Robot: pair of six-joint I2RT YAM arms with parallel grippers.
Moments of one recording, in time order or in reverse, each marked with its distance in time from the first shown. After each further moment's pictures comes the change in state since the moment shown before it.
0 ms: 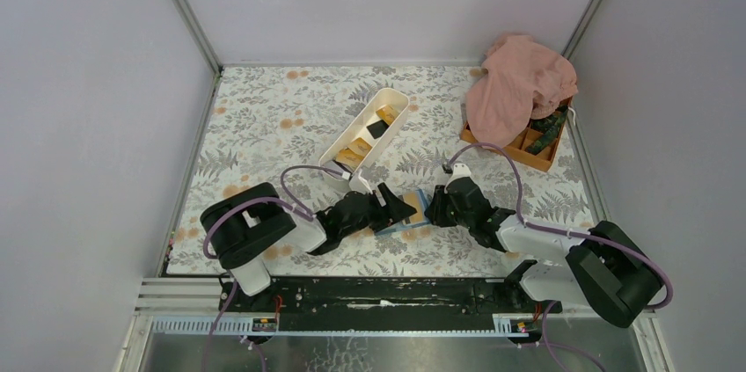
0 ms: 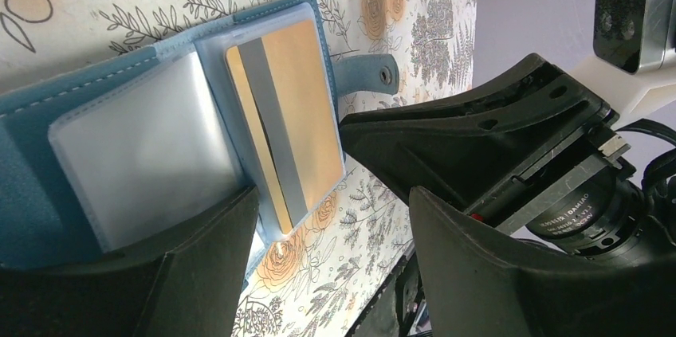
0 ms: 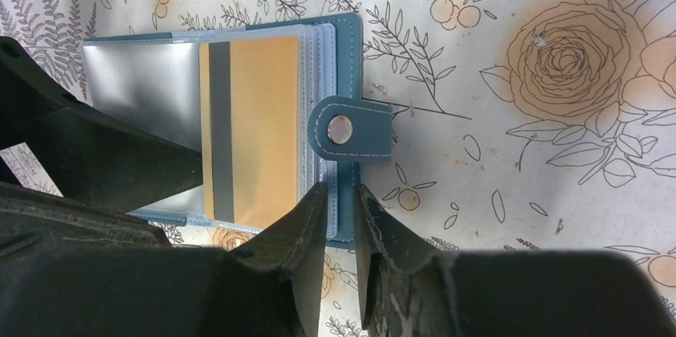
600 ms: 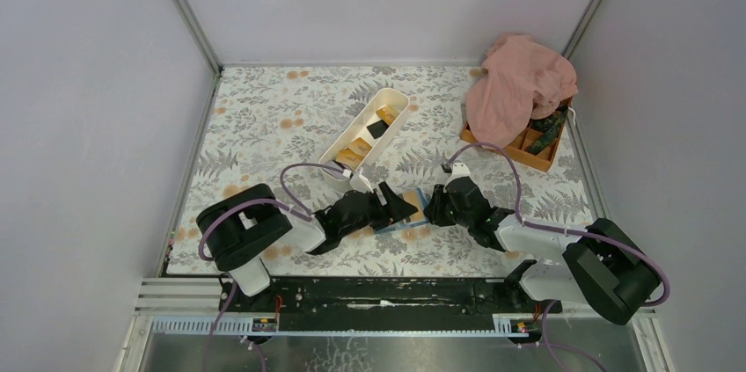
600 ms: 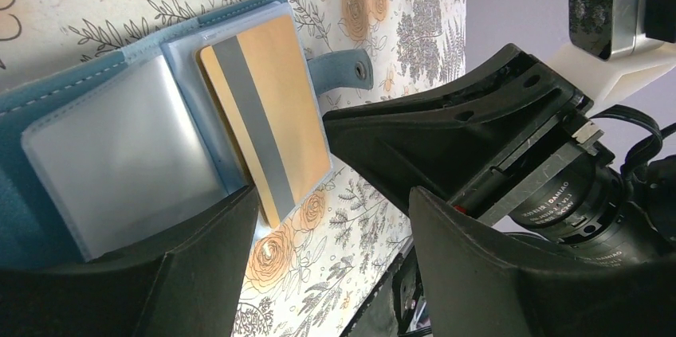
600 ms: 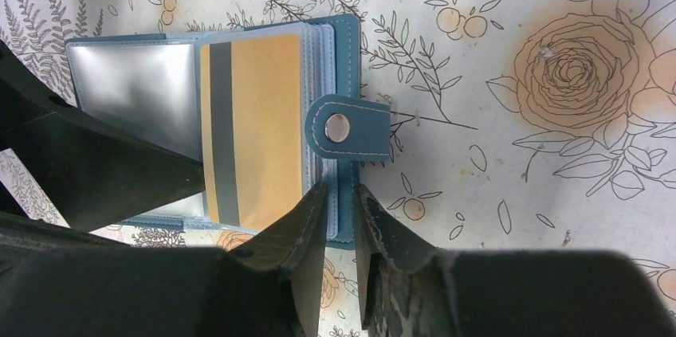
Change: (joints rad) left arm 0.000 -0.028 0.007 -0.015 0.005 0.039; right arm 0.000 0.024 0.000 0.039 -0.001 0.000
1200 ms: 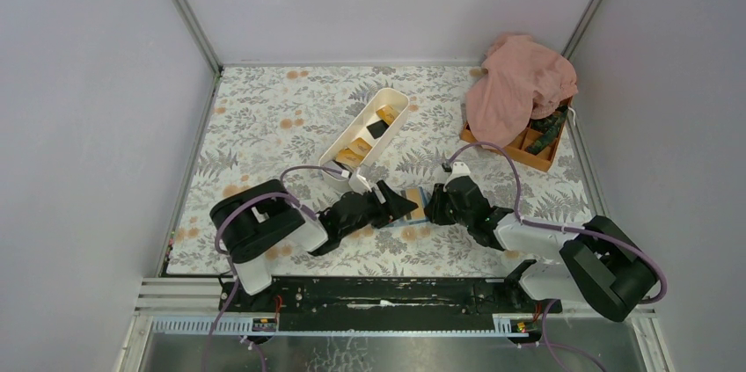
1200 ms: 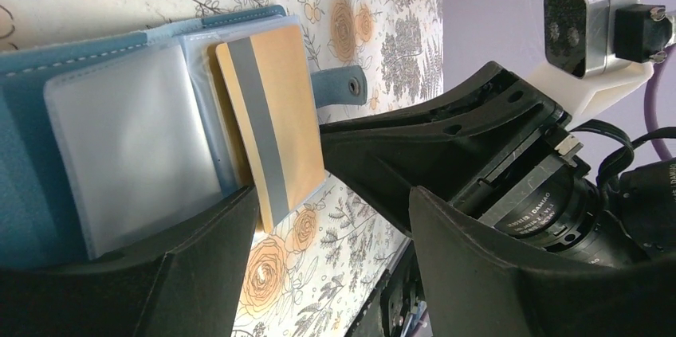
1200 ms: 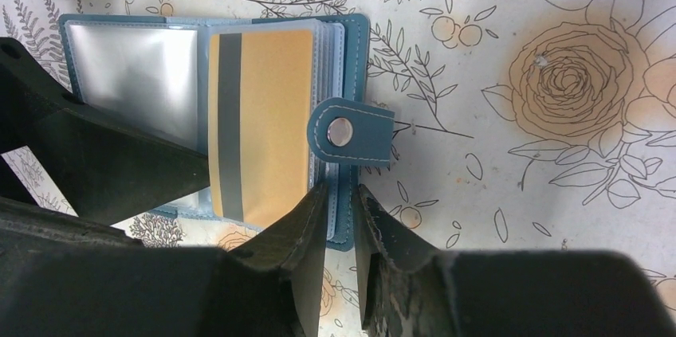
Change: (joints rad) left arm 0.010 0.077 -0.015 0.156 -0.010 -0.037; right arm -0.004 0.017 0.000 0.019 0.001 0.000
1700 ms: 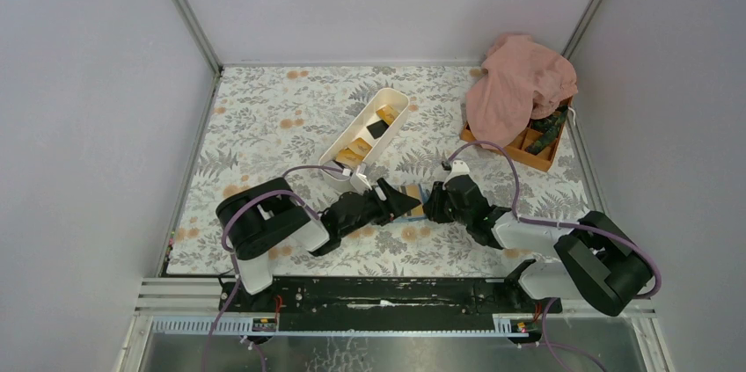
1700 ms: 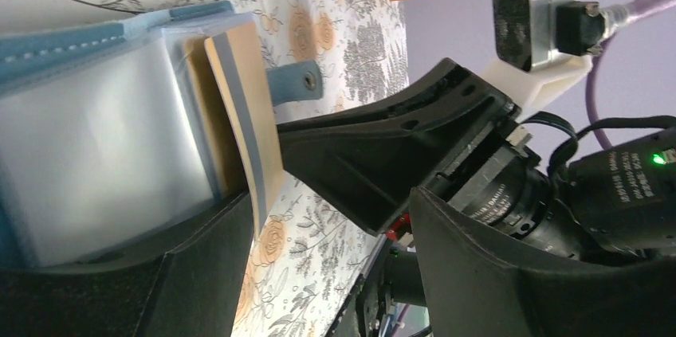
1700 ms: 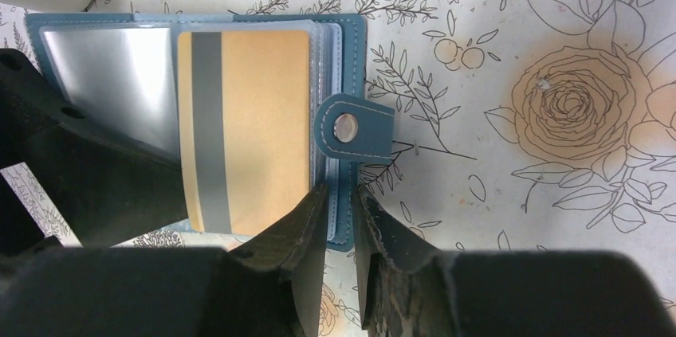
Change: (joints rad) left arm 0.010 0.046 -0.002 0.123 0.008 -0.021; right arm -0.008 0.035 0.000 0.055 0.003 0.000
